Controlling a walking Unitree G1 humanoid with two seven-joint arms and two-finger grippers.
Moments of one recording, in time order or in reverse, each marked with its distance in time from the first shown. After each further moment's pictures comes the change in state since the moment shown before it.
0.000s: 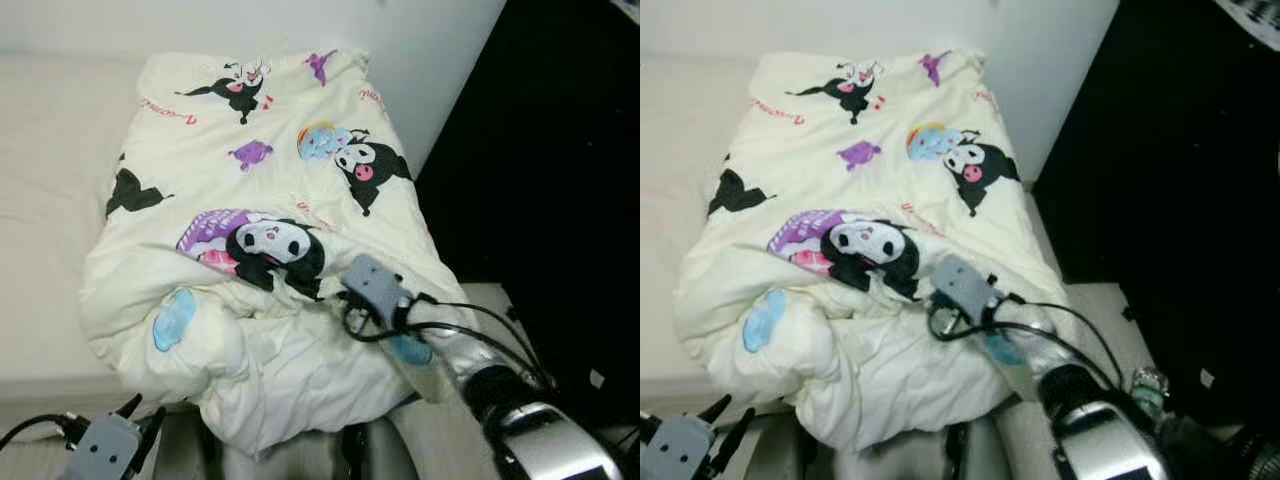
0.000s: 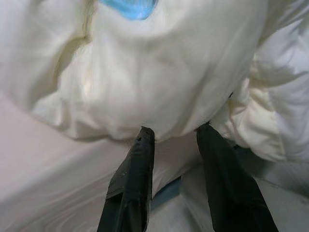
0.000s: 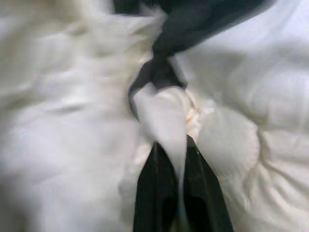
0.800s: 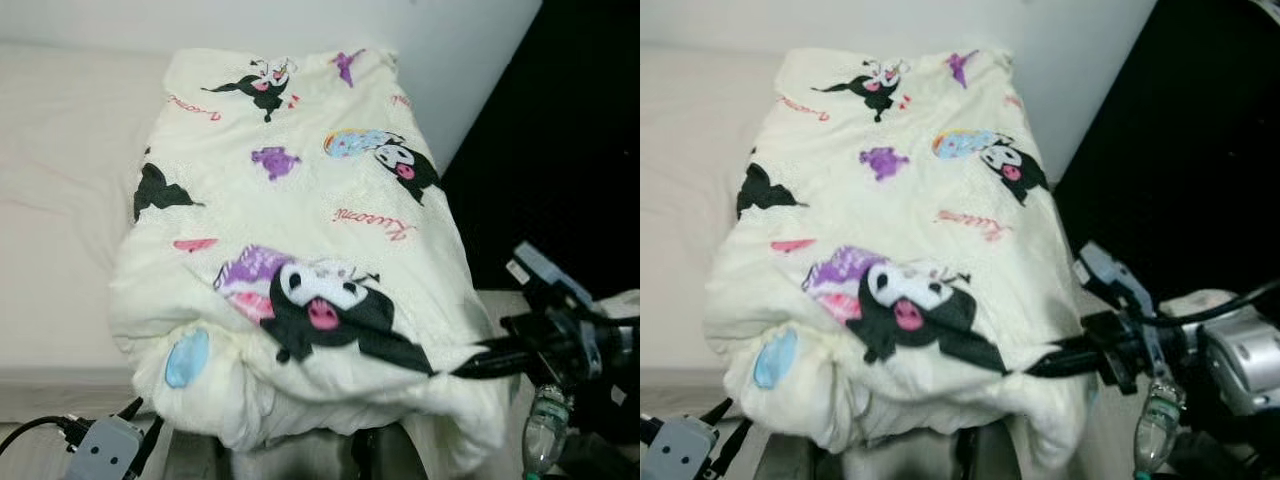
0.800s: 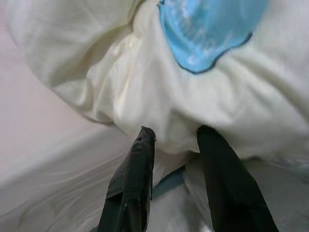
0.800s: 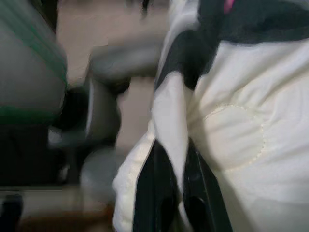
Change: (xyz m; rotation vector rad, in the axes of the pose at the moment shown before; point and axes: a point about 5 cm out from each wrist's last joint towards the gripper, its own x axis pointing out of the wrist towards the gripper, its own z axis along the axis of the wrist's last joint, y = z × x) left arm 0.004 0.000 0.000 -0.002 -0.004 -0.012; right arm -0.134 0.041 0.016 0.380 0.096 0.593
